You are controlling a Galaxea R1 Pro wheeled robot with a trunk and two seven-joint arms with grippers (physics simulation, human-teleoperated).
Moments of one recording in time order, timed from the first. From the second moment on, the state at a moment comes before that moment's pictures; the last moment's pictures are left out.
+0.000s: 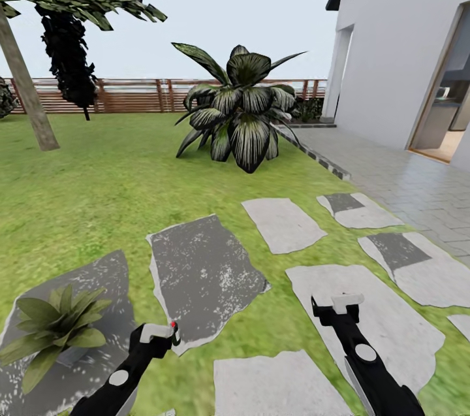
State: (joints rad) left arm -0.48 0.05 -0.10 -0.36 -0.03 -0.32 -0.02; right arm -0.36 -0.08 -0.02 -0.87 0.12 -0.10 -0.03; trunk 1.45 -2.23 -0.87
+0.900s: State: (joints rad) left arm -0.49 0.05 -0.13 -0.36 -0.02 -0.32 -0.01; right arm -0.36 -0.08 -0.02 -0.87 0.12 -0.10 -0.03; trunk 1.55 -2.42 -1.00
